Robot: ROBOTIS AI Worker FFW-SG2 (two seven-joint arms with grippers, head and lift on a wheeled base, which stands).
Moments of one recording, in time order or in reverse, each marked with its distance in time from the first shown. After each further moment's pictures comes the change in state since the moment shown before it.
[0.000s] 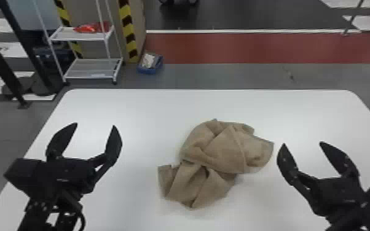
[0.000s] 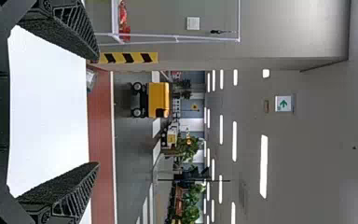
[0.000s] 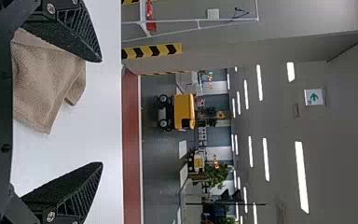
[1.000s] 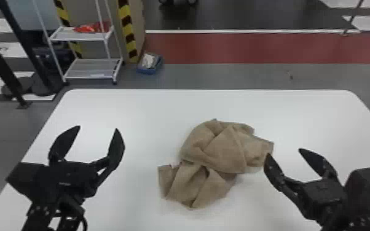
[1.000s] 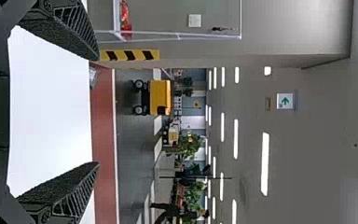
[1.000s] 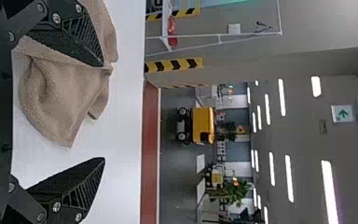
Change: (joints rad) left arm 0.016 -0.003 -0.010 -0.010 -0.007 -0.002 -0.001; right arm -0.033 -0.013 0.016 -0.019 0.032 0.210 0.079
